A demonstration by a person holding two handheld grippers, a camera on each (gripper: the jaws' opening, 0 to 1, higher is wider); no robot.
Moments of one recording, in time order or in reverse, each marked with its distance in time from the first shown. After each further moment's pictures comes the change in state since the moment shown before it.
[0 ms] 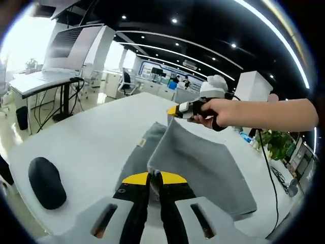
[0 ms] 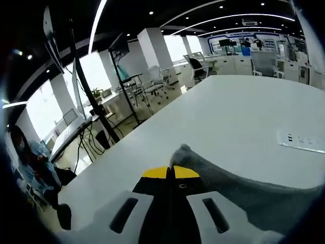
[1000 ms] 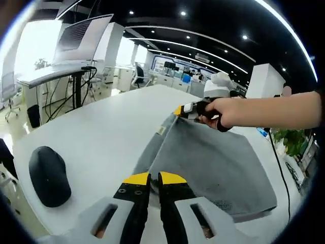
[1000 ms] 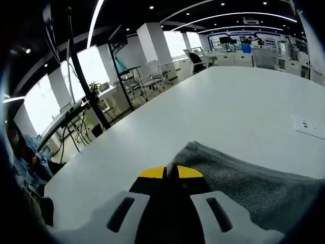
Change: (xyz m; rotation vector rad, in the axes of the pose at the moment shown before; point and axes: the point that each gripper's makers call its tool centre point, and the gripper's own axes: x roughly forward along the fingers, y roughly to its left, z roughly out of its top) left arm 0.018 0.027 -0.020 0.026 0.047 0.135; right arm 0.045 -0.008 -0.036 -0.051 0.034 0.002
